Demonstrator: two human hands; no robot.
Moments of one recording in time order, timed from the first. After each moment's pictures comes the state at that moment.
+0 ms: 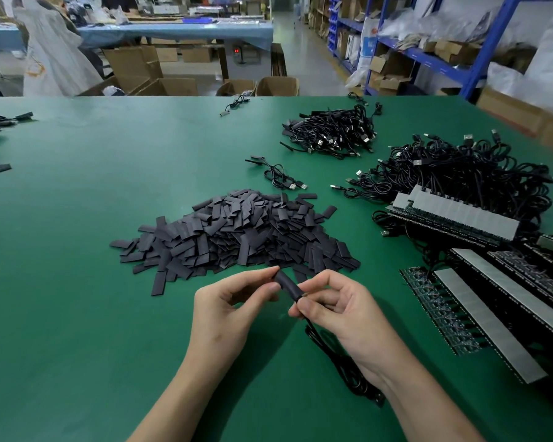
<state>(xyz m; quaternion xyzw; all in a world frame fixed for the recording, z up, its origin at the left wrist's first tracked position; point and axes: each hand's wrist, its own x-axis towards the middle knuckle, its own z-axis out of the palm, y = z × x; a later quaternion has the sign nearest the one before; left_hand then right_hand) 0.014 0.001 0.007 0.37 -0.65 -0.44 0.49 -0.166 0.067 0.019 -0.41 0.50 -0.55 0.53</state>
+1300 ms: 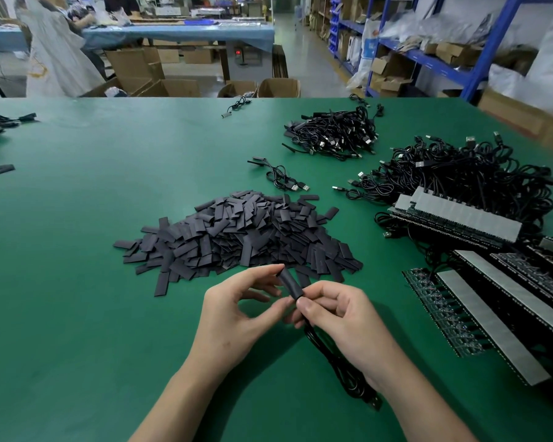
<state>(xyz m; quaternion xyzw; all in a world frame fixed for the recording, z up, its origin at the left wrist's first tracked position) 0.015 -0.003 0.006 0.33 -0.74 -0.35 0.47 -0.162 0.070 0.023 -0.47 0.55 -0.49 0.49</state>
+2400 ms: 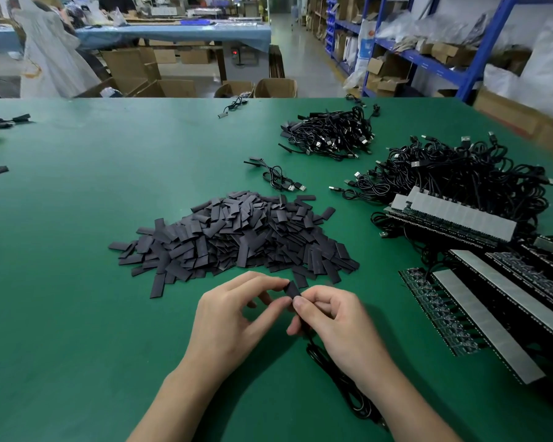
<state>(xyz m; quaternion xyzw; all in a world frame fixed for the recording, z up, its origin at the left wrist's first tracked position) 0.017 -0.002 0.011 0.33 -0.82 -0.21 0.42 -0.155 0.069 0.015 -0.50 0.60 -0.47 0.41</state>
